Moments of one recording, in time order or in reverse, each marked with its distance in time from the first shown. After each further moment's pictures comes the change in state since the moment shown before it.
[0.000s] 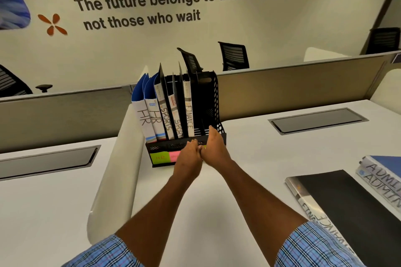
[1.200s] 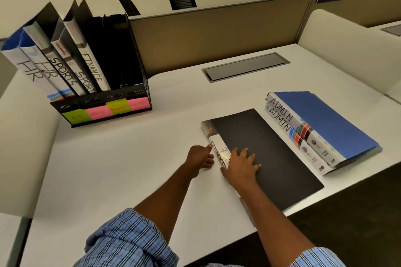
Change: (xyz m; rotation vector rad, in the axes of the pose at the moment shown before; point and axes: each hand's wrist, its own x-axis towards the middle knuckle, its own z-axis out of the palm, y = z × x) left_hand -0.141 0.150 0.245 -0.661 -0.534 -0.712; right_hand -0.217 0.275 -0.150 -0.576 -0.227 0.586
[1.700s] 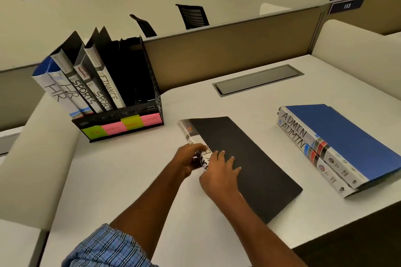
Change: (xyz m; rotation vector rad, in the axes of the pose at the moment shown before) left_hand -0.005 0.052 -0.049 -0.279 0.092 -0.028; right_hand -0.029 -0.079 -0.032 0.151 0.049 -0.198
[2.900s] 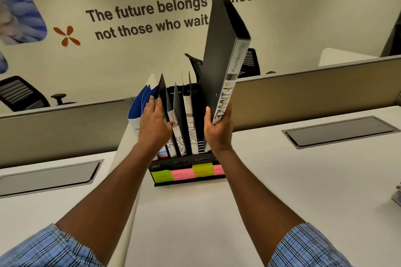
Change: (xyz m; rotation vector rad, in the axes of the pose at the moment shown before) left_hand 0.025 0.274 -0.281 1.118 0.752 0.914; right_hand 0.174 -0.330 -0.062 1.135 0.910 -0.780
